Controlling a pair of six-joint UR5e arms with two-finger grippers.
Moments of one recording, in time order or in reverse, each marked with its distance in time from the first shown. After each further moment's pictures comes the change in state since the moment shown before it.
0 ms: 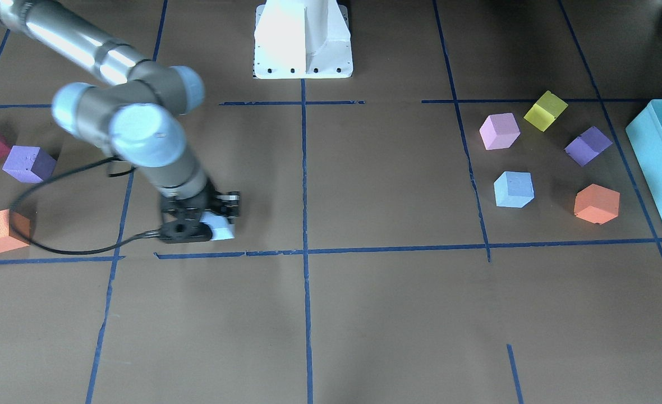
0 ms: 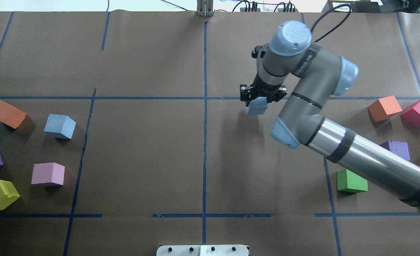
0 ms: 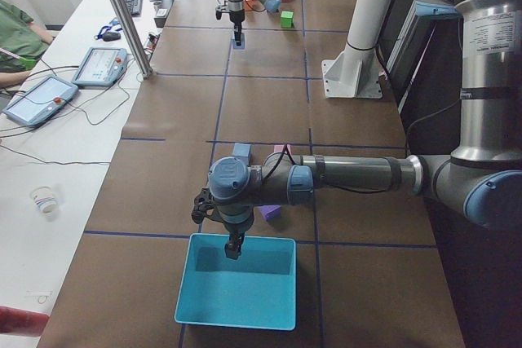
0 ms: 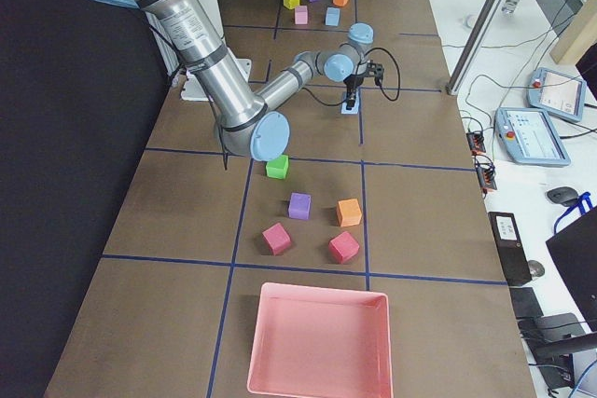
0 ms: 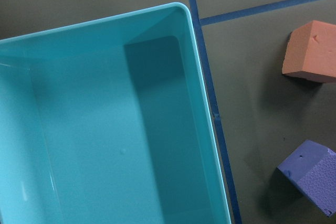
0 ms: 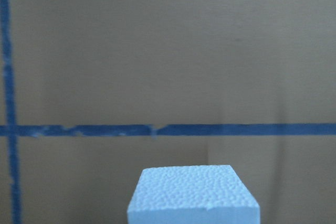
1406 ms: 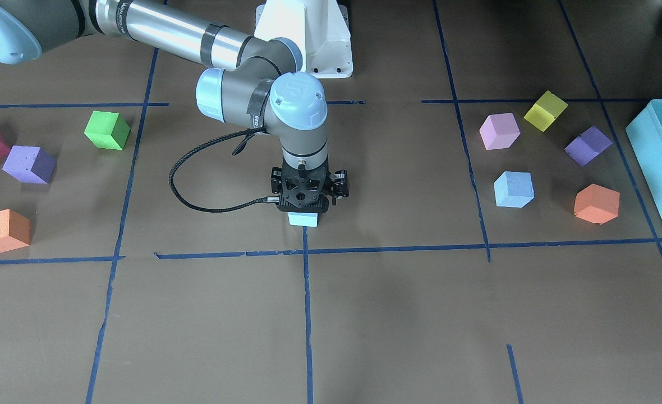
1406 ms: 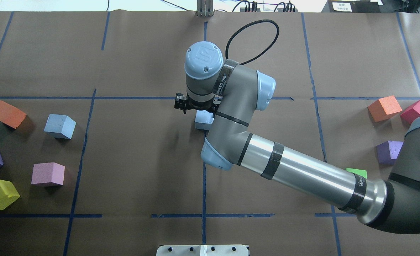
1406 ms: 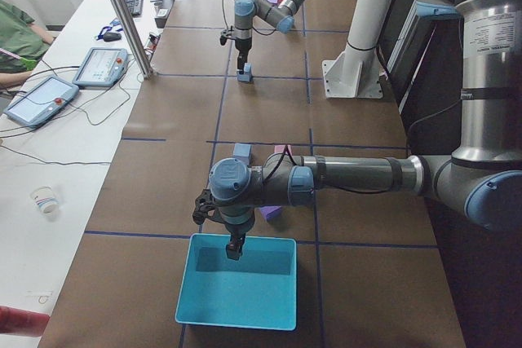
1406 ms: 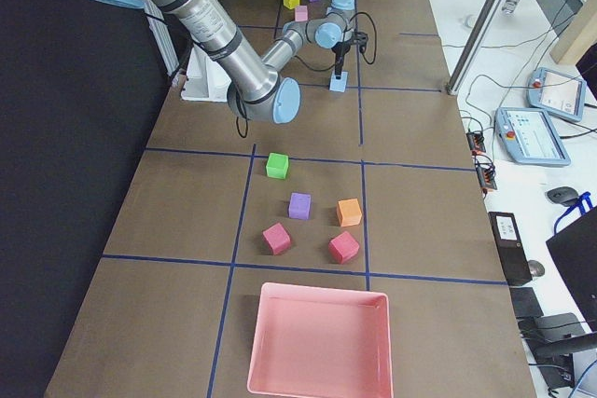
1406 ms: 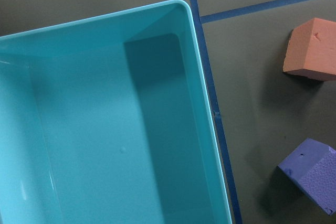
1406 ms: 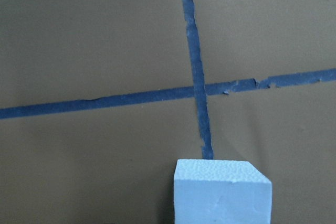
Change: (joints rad) left arm 0.001 0.001 0.001 0.000 0.000 0.000; right arm -0.118 0.211 -0.122 -0.004 -0.116 0.192
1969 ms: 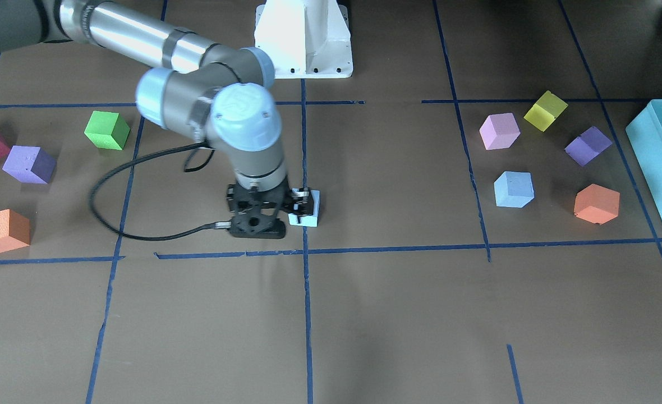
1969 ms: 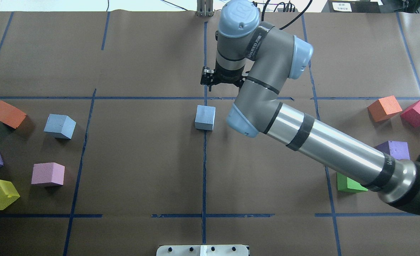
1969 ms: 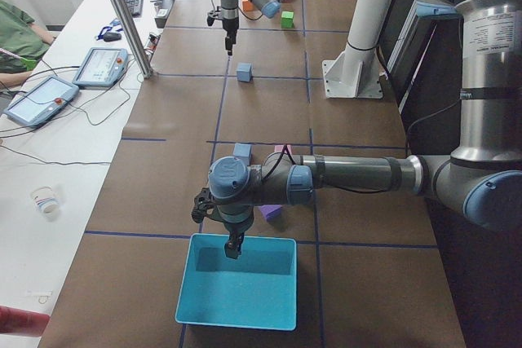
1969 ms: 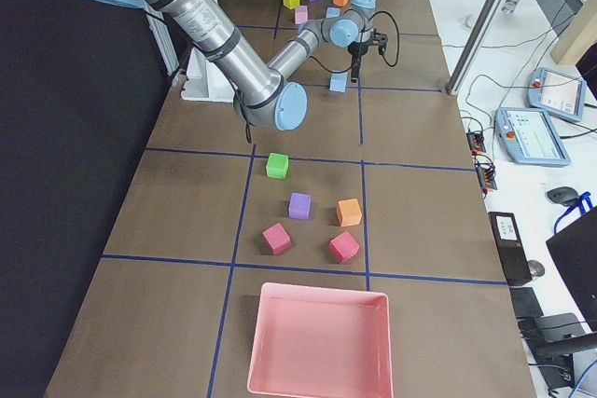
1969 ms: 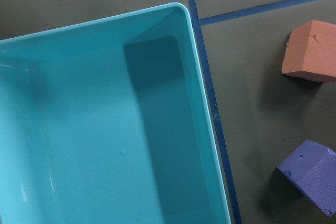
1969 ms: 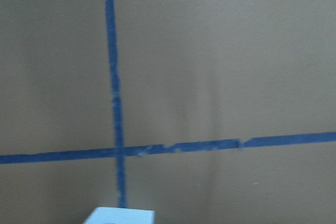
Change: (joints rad) left arm 0.007 -0.006 0.000 -0.001 0.004 -0.001; right arm 0.159 -0.118 0.135 -0.129 0.112 -0.229
